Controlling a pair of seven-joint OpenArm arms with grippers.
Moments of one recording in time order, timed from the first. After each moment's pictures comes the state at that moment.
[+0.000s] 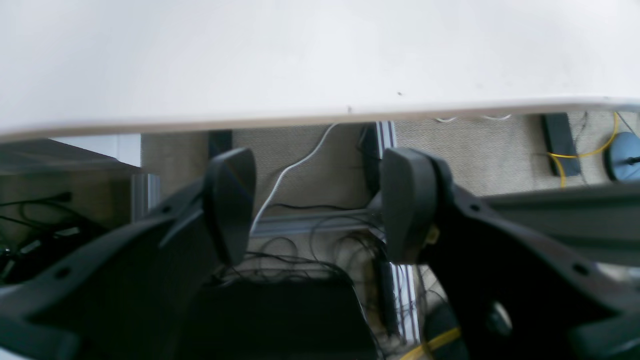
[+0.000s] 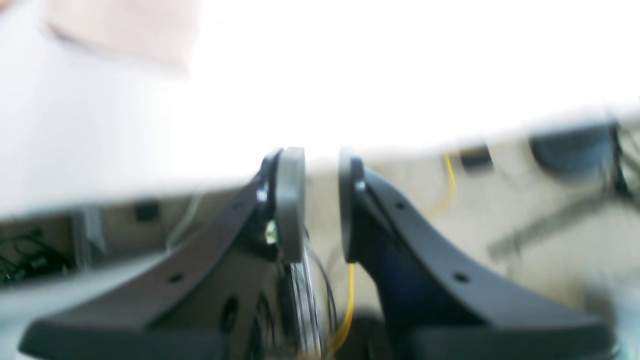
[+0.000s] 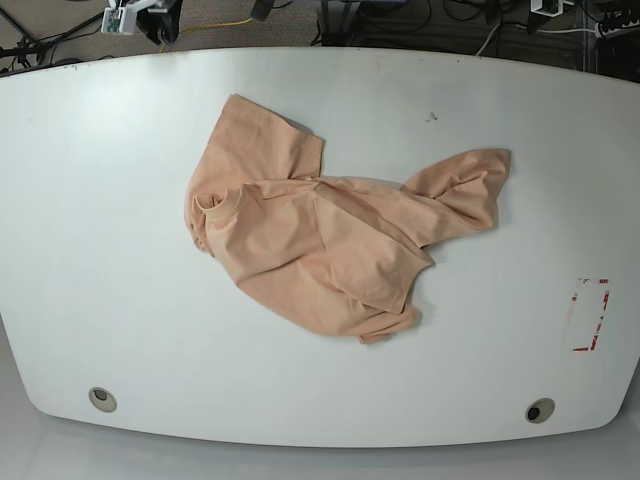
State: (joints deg) left arm 71.0 -14.9 -13.9 110.7 -16.0 -10.2 -7.7; right arm -61.3 4.5 21.6 113.1 26.8 17.5 -10.3
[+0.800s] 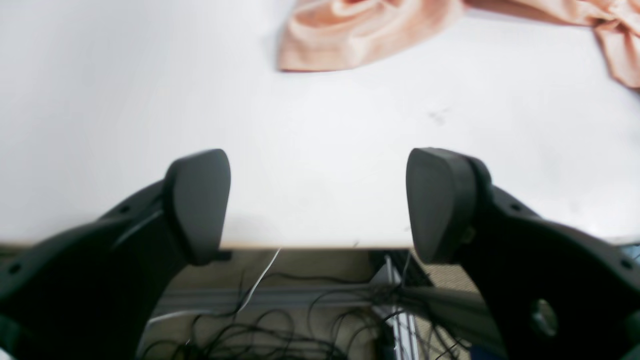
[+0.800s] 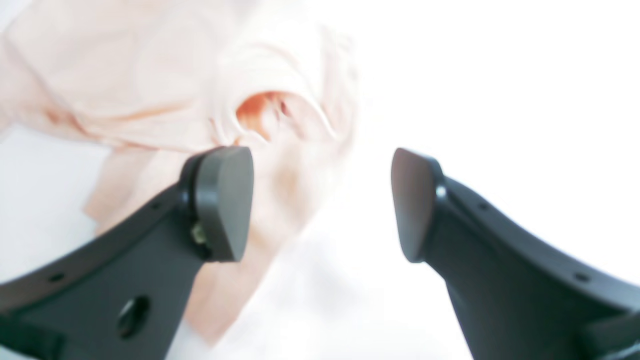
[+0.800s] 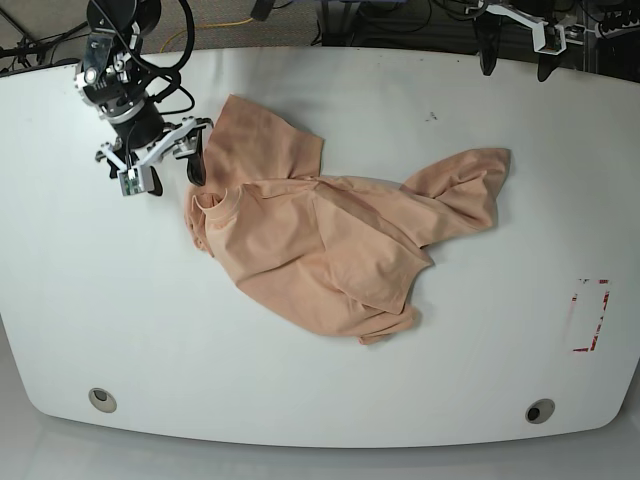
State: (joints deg) left arm 61.3 -12.3 -14.1 110.5 -15.9 -9.7 -7.9; right arm -21.4 8.9 21.2 111.1 21.2 29.2 -40.4
